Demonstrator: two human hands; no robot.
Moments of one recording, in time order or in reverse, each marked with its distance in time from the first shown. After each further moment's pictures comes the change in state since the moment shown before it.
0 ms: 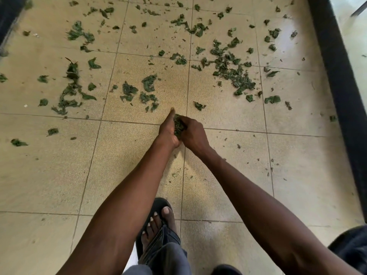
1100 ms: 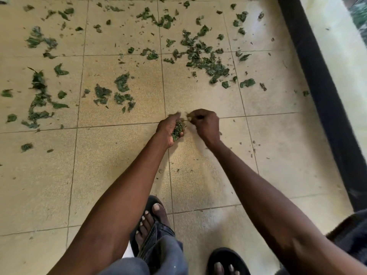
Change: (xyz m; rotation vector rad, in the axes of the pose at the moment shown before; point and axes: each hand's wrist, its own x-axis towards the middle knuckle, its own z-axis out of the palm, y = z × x) left_hand 0.003 -0.039 0.029 0.419 -0.083 0.070; right_hand -0.009 0.070 -0.054 0.209 0.329 0.168
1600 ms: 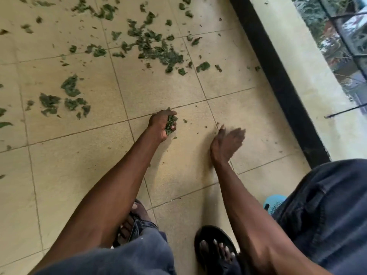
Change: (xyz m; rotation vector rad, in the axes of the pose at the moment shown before) left_hand -0.007 -0.035 0.081 0.145 -0.048 -0.071; right_hand -0.081 0.118 -0.095 -0.281 0.564 0.607
